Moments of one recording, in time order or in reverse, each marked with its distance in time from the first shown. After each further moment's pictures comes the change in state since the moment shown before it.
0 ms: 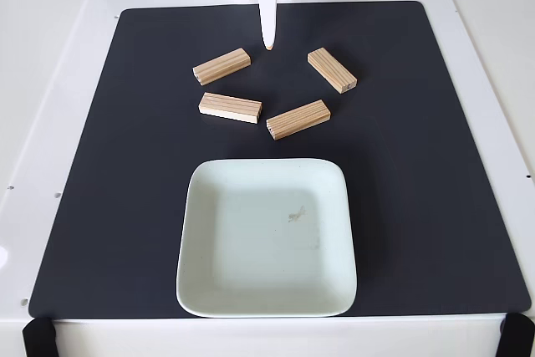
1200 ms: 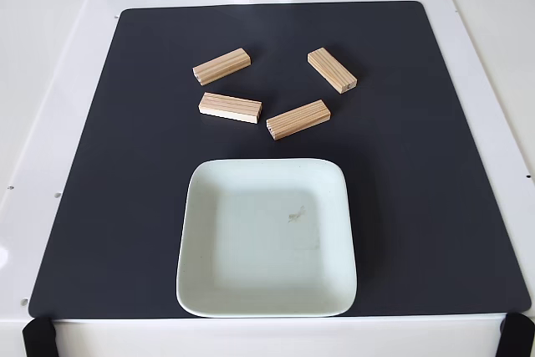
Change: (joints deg) arm 1.0 -47.1 -59.5 25.7 0.0
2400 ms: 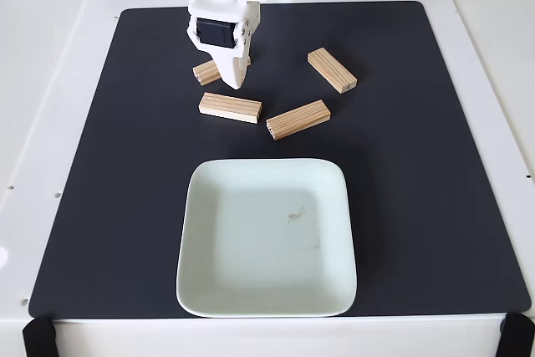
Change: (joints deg) arm 8.3 -60.2 -24.8 -12.1 8.7
